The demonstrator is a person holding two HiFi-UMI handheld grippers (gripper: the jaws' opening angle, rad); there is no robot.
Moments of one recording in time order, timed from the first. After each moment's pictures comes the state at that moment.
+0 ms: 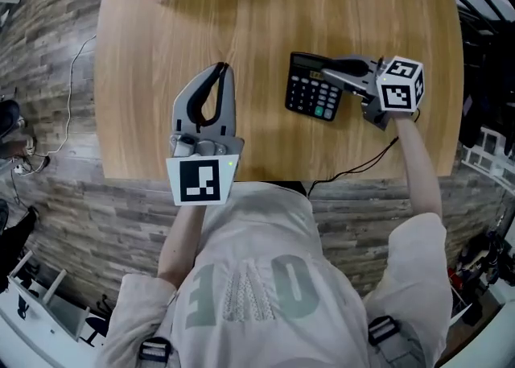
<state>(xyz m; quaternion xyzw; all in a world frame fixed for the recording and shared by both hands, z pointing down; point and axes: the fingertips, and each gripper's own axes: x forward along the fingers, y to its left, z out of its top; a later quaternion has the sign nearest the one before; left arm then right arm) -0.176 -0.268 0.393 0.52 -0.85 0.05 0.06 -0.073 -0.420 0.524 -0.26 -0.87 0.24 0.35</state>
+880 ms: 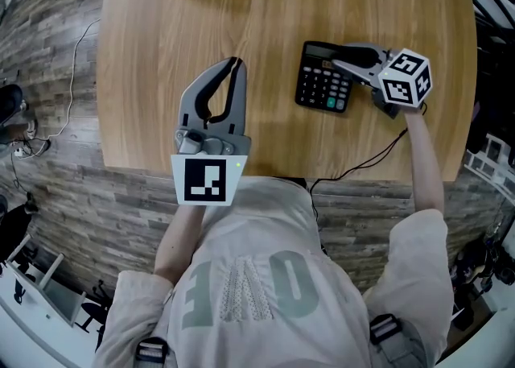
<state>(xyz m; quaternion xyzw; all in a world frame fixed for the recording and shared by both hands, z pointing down) -0.171 -0.259 0.409 0.53 -0.84 0.06 0.07 -0.084 -0.431 0.569 -0.25 -0.87 0.13 0.40</state>
